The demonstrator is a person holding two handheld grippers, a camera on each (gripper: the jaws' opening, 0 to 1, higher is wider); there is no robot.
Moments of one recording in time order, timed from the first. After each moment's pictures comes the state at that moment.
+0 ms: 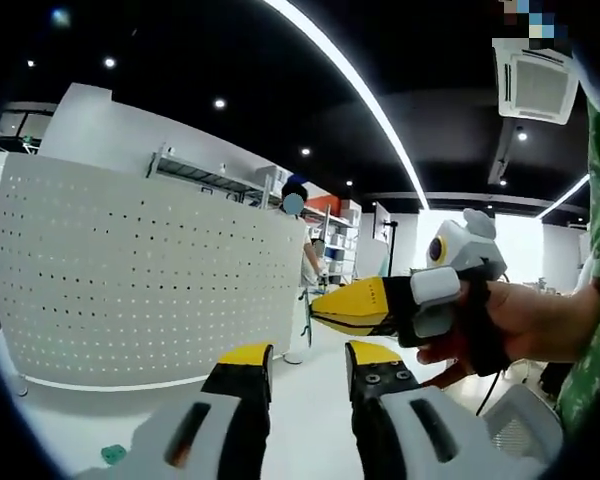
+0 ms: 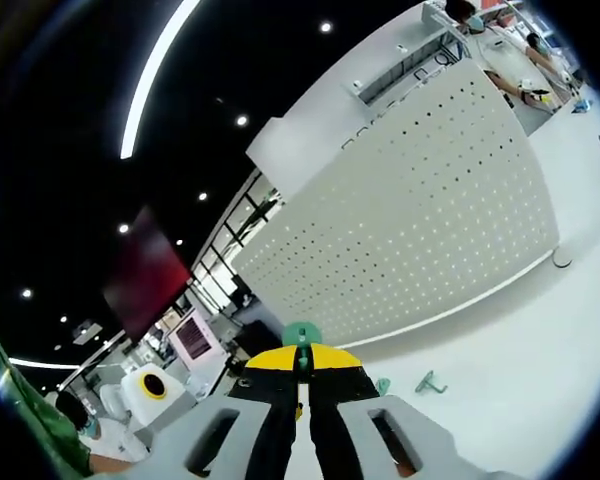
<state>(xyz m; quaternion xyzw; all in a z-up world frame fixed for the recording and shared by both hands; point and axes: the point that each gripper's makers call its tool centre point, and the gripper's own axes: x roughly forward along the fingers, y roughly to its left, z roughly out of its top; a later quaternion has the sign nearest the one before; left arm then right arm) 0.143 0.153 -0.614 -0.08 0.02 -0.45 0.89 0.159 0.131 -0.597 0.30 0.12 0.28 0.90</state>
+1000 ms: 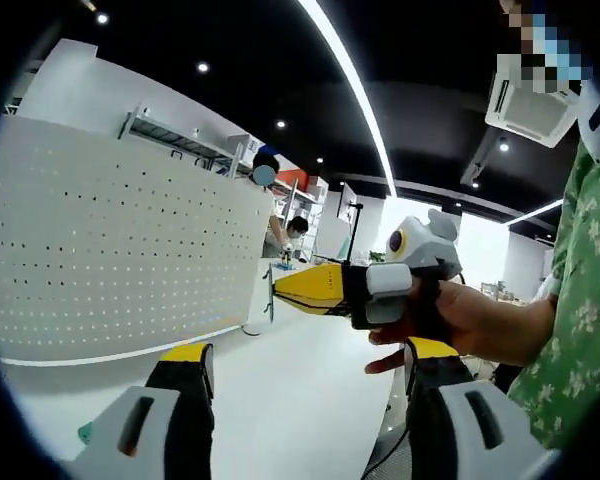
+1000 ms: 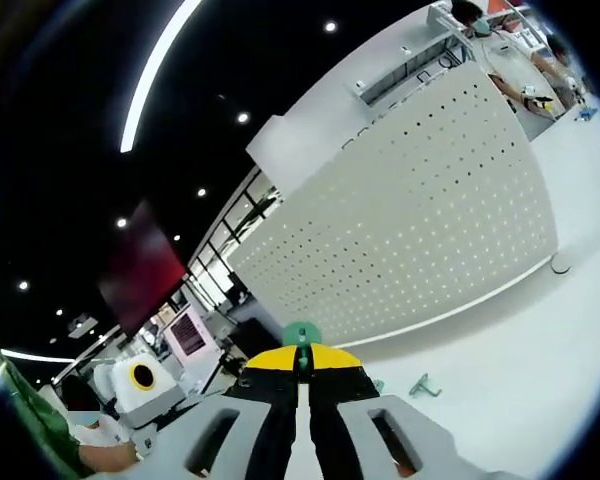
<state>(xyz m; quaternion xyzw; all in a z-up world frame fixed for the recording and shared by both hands) 0.116 0.156 -0.622 -0.10 0.09 -0.53 0.84 0.163 0.131 -0.601 0.29 0.12 0.28 0.91</state>
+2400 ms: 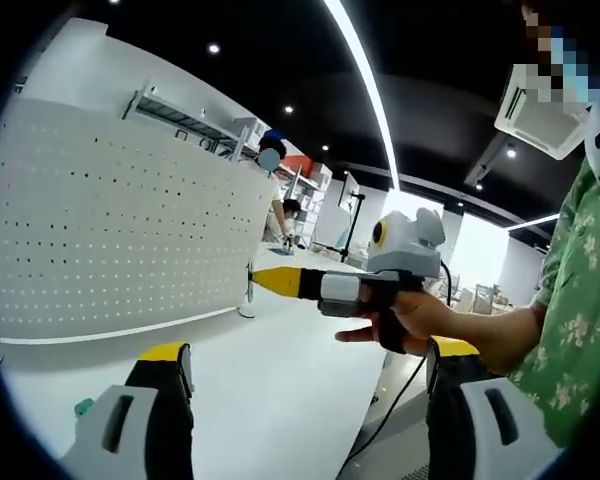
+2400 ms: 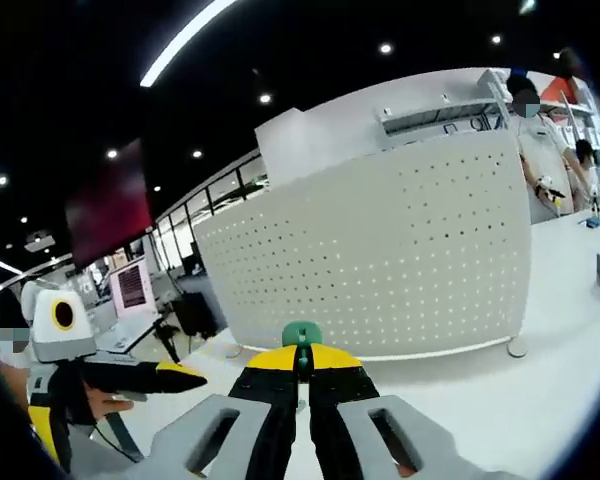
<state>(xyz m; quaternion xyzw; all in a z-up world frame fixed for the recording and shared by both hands) 0.107 0.165 -0.623 -0.11 0.13 -0.52 0.84 0.198 0.108 -0.615 0.10 0.08 0.22 0.97</state>
